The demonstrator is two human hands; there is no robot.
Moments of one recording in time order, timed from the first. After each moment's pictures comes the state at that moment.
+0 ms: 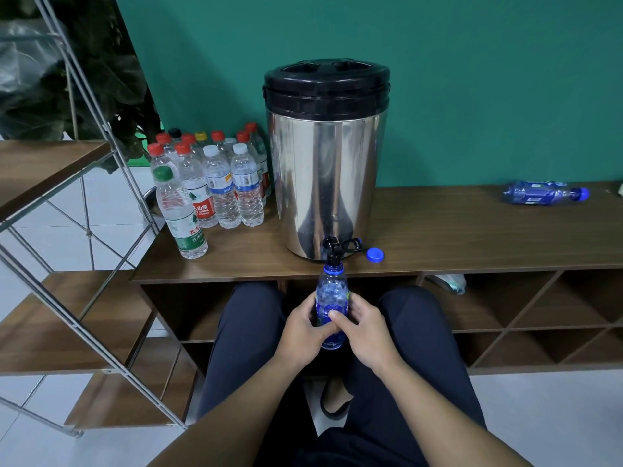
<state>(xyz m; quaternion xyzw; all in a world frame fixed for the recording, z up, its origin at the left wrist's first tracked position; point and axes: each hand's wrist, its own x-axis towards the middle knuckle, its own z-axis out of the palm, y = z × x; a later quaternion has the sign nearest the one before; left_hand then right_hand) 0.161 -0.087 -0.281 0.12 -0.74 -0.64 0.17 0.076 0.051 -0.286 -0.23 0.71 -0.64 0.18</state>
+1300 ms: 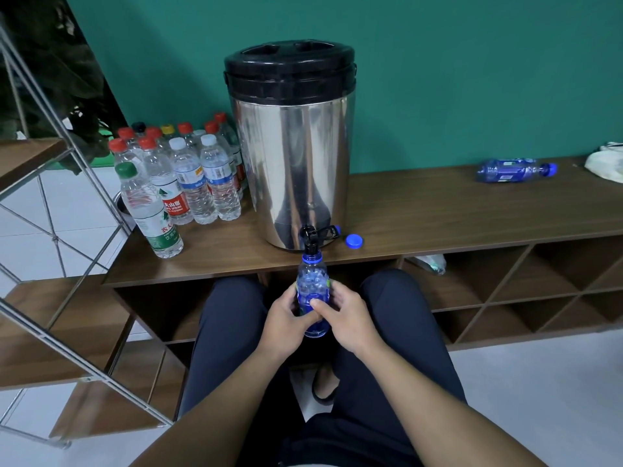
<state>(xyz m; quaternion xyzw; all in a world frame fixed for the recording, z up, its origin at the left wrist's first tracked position) 0.160 -0.086 -0.284 0.13 -0.74 -0.64 0.15 0.077 0.053 -0.285 -0.22 0.72 -0.64 0.17</state>
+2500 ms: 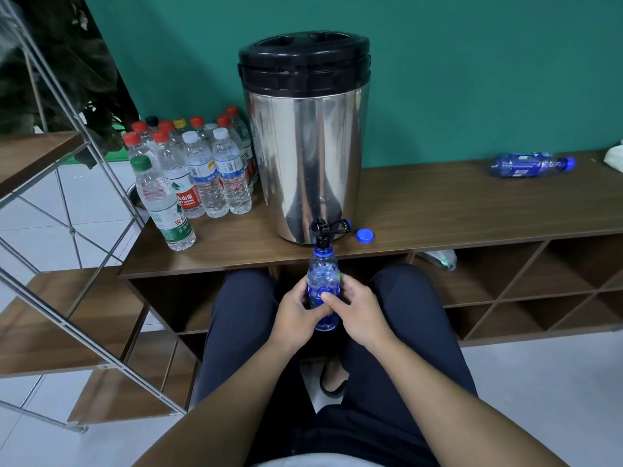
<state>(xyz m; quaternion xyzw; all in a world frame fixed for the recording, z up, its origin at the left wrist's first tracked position) 0.162 -0.086 -0.282 0.13 -0.74 -0.65 0.15 0.077 0.053 -0.286 -0.23 0.71 -0.64 0.18</state>
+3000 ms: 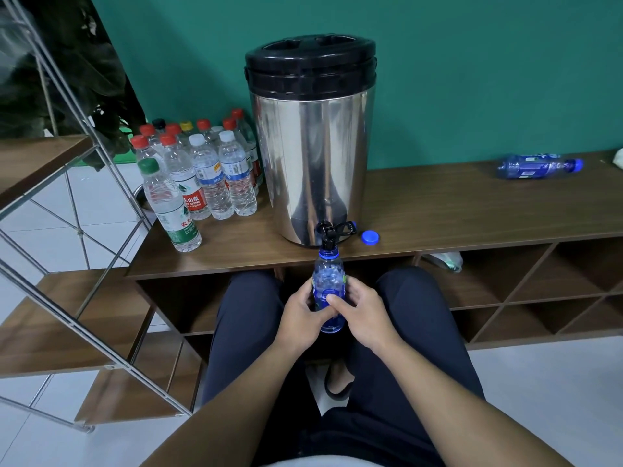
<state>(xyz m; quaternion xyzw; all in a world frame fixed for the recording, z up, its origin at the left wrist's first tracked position) 0.162 -0.085 -0.281 0.13 -0.73 -0.65 0.15 0.077 0.055 -0.284 -0.22 0.71 -0.64 0.18</state>
